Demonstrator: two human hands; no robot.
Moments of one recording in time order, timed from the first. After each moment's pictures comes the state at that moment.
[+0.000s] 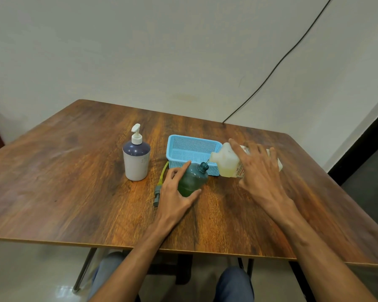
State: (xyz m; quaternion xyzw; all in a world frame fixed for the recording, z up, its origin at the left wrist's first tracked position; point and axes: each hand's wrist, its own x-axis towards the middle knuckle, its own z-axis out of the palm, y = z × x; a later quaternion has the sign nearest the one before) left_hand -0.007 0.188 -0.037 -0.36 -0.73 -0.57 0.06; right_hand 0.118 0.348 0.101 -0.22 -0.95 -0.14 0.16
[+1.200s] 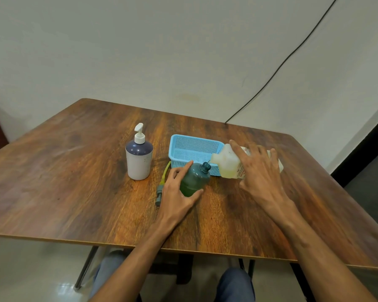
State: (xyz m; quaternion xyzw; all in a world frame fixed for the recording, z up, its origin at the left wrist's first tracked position) left_hand -0.006 0.187 -0.037 -0.36 -0.73 -0.58 0.06; right_hand 0.116 0.349 0.097 -0.22 -0.95 -0.15 0.15
